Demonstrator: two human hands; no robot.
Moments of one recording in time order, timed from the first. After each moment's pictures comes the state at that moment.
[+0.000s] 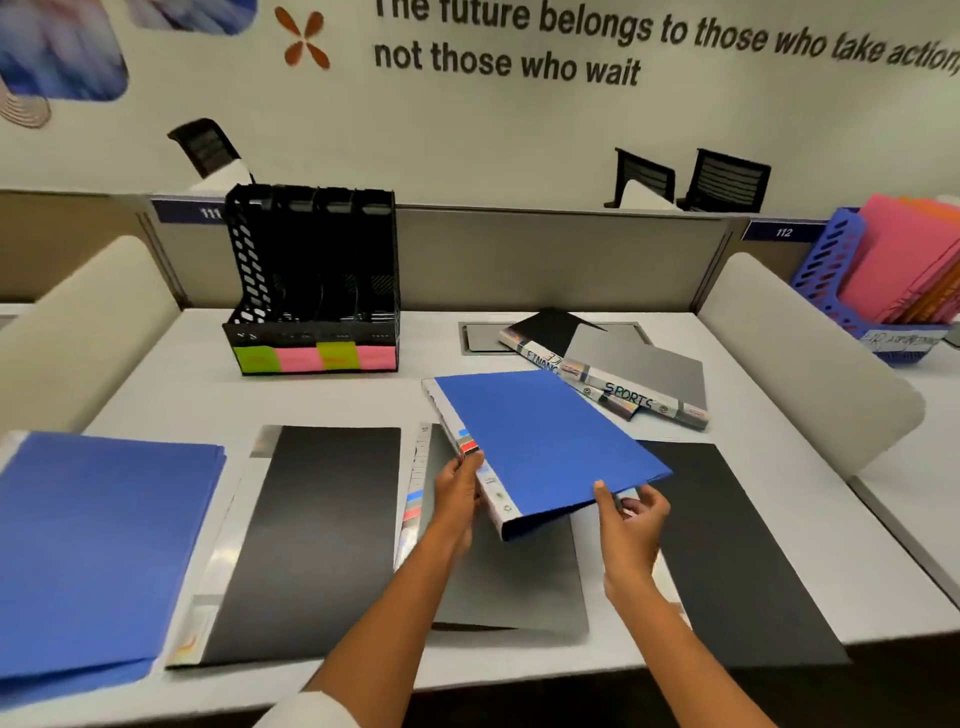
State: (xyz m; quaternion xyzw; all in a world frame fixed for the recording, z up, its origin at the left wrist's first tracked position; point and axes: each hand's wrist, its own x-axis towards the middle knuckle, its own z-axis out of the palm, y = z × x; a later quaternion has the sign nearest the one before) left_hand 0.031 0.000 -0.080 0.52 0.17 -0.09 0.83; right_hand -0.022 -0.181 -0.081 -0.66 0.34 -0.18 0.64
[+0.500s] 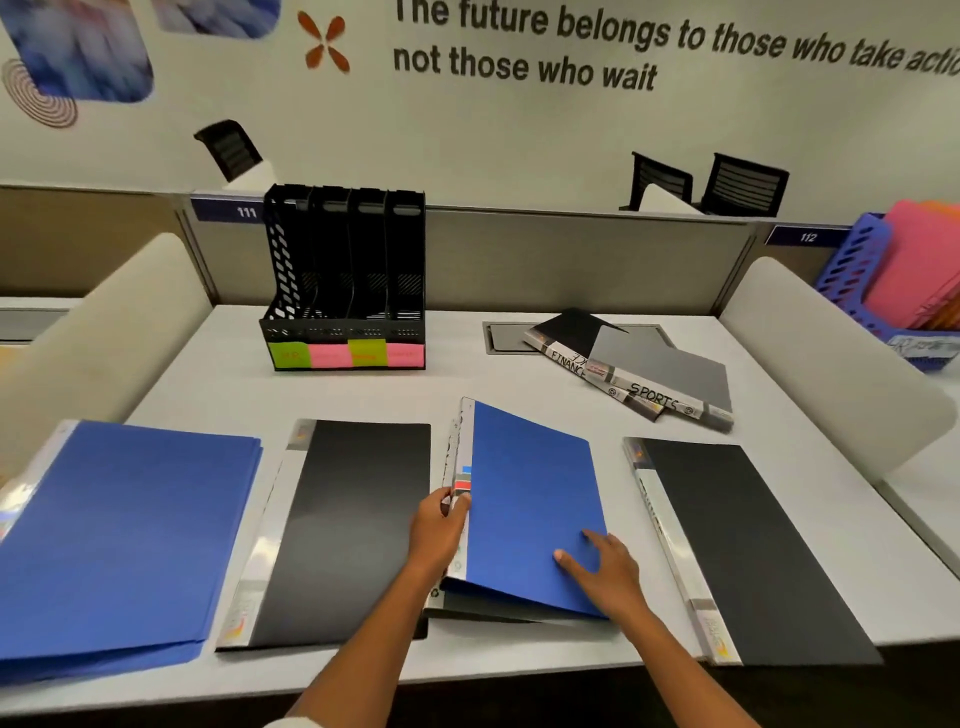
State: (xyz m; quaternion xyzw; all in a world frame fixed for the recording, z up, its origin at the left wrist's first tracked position) left_hand -0.005 0.082 -0.121 0.76 0.12 -0.04 0.64; right_hand -0.044 -0.159 -0.156 -0.92 0.17 0.10 0.34
